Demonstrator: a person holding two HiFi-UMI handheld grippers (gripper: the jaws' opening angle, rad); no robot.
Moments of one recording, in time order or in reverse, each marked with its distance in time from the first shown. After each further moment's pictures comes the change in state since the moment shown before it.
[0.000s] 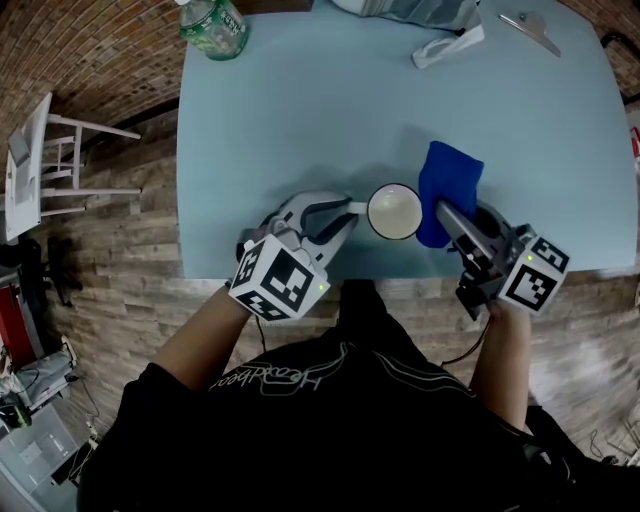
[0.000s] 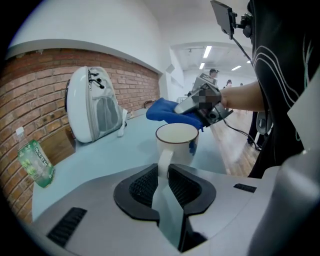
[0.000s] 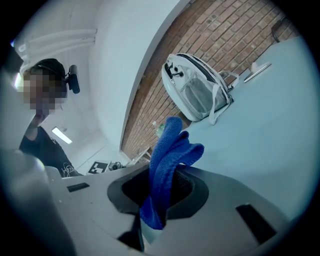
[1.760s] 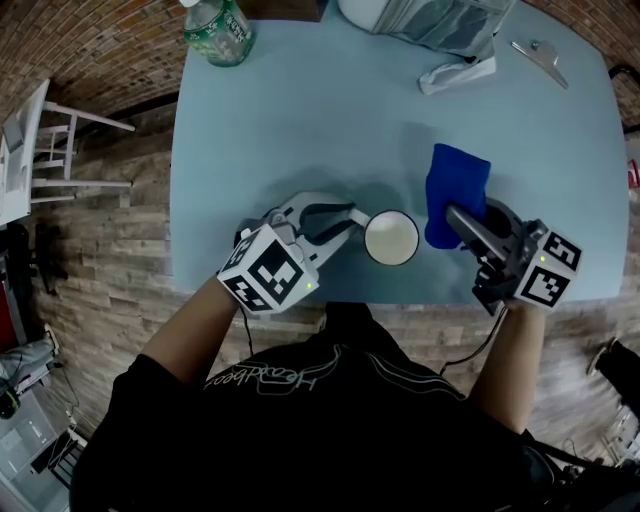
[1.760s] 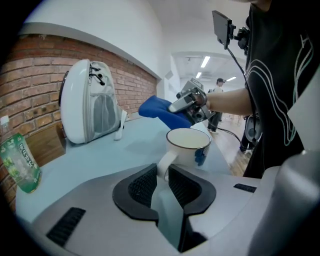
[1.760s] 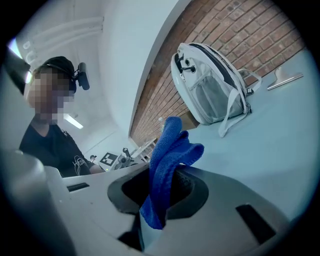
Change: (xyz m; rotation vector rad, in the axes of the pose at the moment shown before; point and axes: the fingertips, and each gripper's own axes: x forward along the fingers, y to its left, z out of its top) left arm 0.017 0.025 0.011 -0.030 -0.071 -0.104; right arm 0.013 -0.018 0.043 -0.132 0.139 0.105
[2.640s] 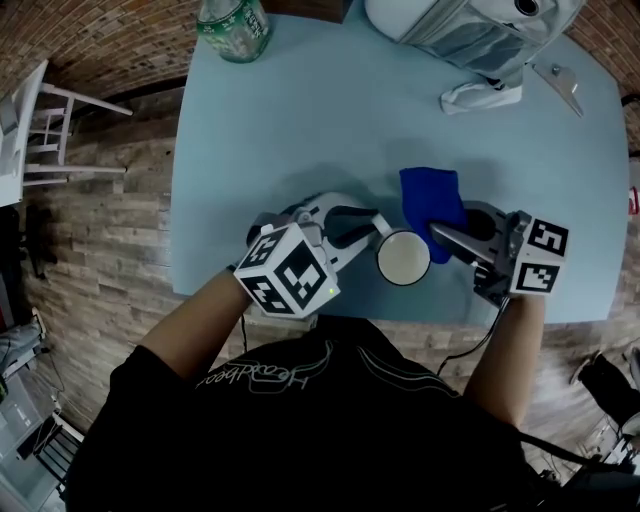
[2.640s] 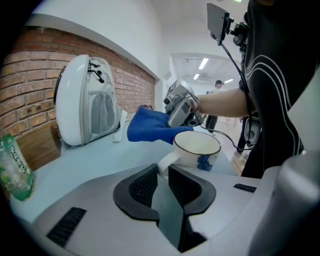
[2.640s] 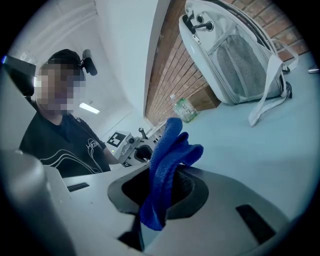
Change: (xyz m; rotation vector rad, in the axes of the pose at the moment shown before) left arm 0.014 0.022 0.009 0.001 -0.010 -0.046; right arm 0.055 -0.003 -0.016 -0.057 0.264 0.217
